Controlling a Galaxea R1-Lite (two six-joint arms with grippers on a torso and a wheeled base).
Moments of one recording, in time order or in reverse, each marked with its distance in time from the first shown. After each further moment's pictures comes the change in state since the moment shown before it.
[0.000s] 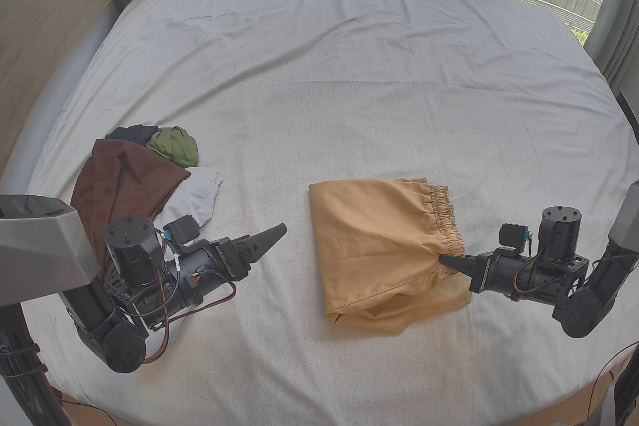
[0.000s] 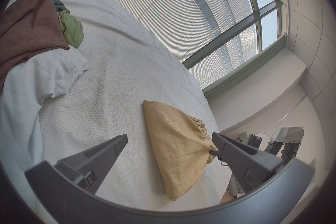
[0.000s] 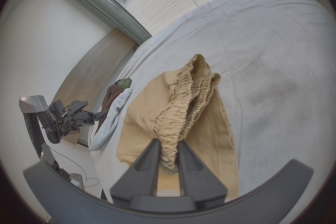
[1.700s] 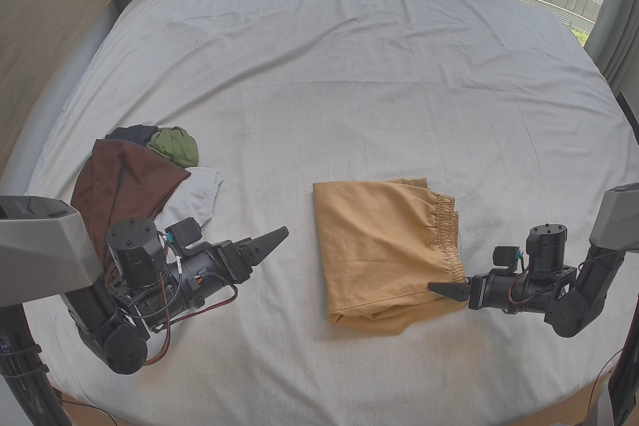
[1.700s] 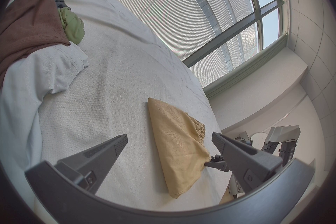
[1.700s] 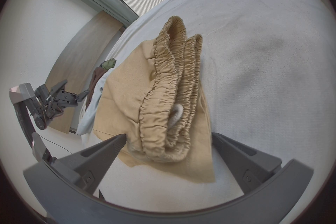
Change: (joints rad) left arm -0.005 0.007 0.003 0.000 0.001 0.000; right arm -0.070 0.140 -0.010 0.047 0.063 -0.060
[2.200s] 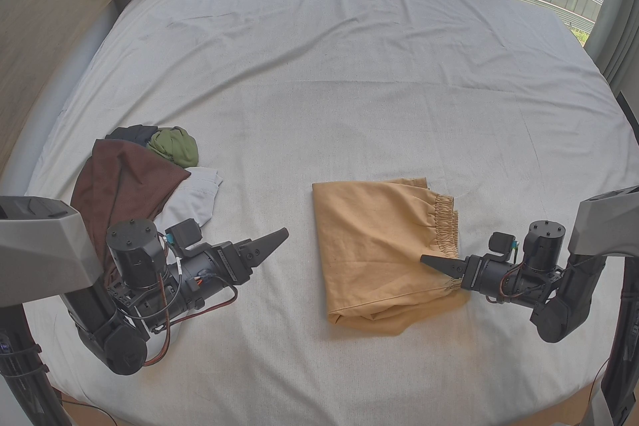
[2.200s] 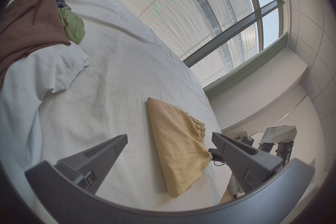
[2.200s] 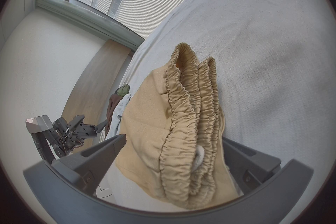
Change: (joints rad) left arm -0.001 0.000 0.005 0.000 0.000 0.000; right arm 0.014 0.128 -0.029 -0.349 0.061 0.264
